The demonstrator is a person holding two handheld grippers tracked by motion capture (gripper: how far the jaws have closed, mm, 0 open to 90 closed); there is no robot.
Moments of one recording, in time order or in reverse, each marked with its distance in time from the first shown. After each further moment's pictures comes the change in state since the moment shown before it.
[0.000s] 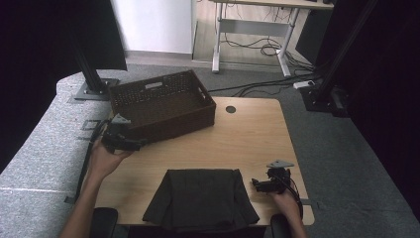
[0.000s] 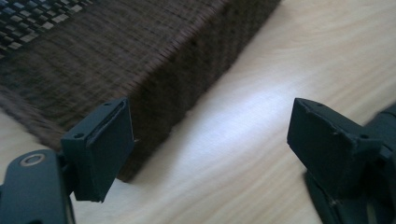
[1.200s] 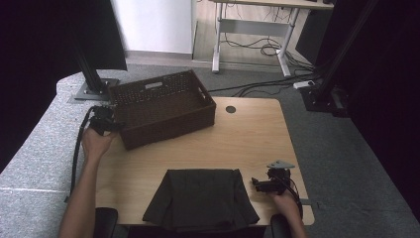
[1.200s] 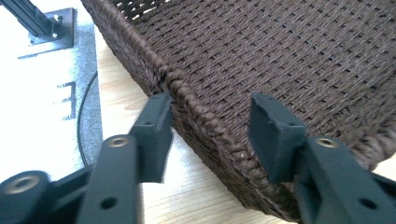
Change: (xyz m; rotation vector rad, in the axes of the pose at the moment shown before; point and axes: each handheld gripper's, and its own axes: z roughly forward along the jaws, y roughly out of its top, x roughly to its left) left arm 0.085 0.004 0.039 0.072 0.239 -0.169; right arm 0.000 -0.002 0.002 -0.036 -0.003 0.004
